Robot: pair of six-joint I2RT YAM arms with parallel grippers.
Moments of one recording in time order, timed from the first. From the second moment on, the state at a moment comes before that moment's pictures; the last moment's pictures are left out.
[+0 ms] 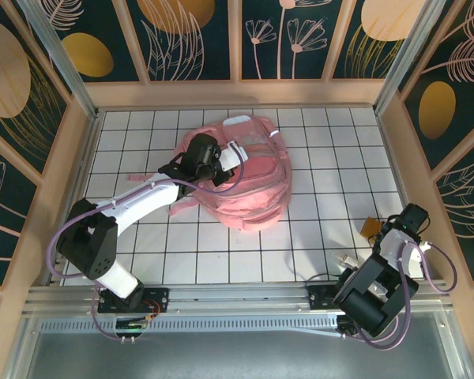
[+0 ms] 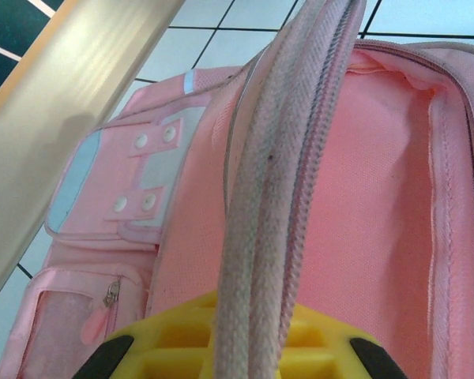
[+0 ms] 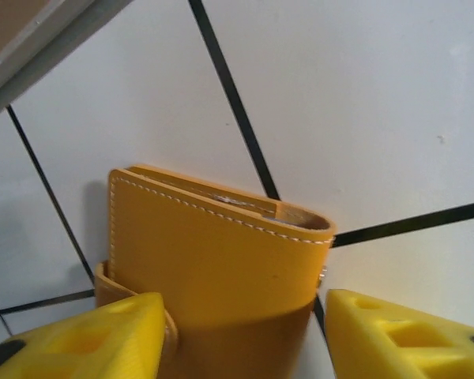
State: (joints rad) left arm -0.64 1.60 1.12 -0.12 0.11 0.54; right arm -0.73 1.06 0.43 -0.48 0.00 1.23
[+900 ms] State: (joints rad) left arm -0.64 1.60 1.13 -0.13 0.12 0.53; right arm -0.69 0.95 0.51 -0.46 0.00 1.15
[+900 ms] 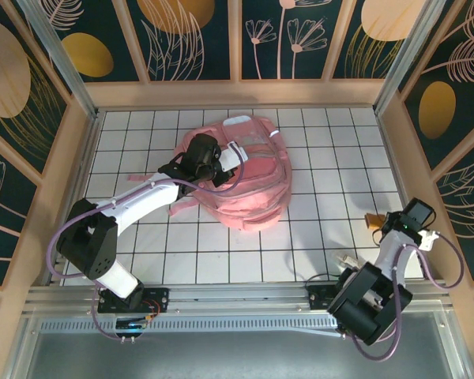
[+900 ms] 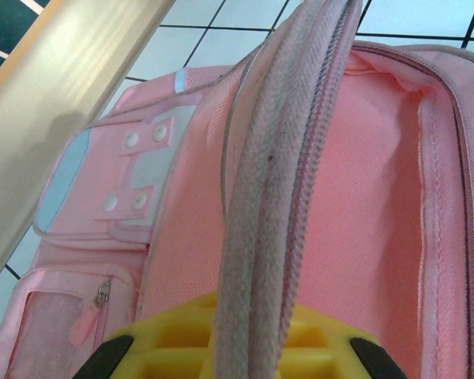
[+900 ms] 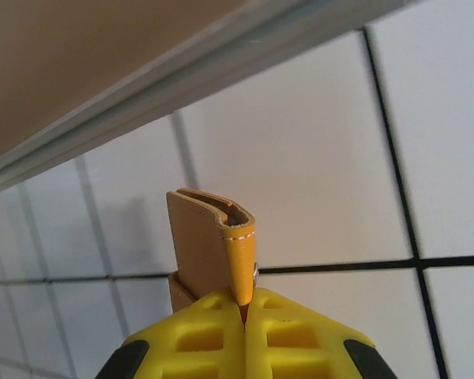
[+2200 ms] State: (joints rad) left arm -0.63 1.63 1.24 -0.19 0.31 0.11; right arm 0.48 1.42 1.07 -0.37 -0.12 1.53
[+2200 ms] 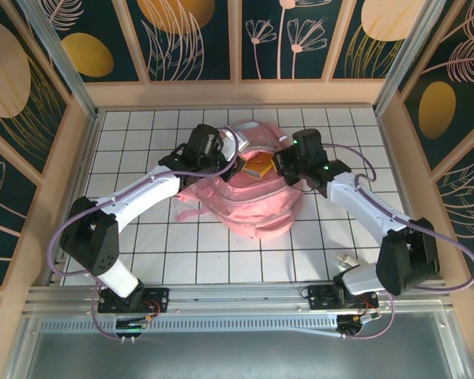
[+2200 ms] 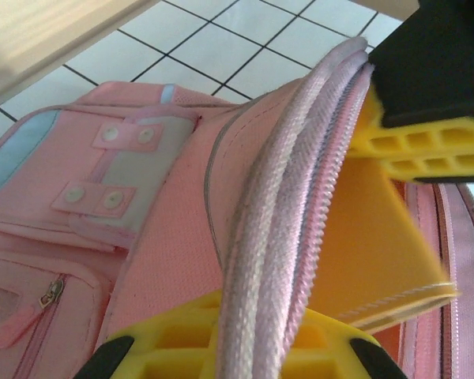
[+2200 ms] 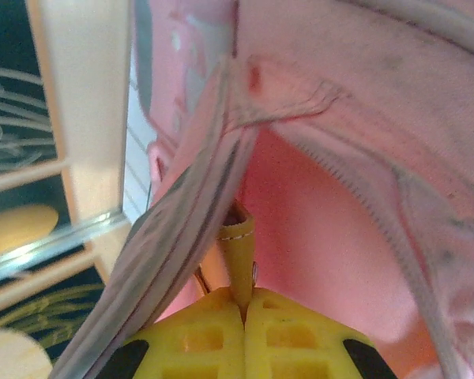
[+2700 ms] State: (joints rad) left arm -0.63 1.65 1.23 -0.10 0.28 -0.11; right arm 0.64 1.67 1.27 -0.47 0.24 1.82
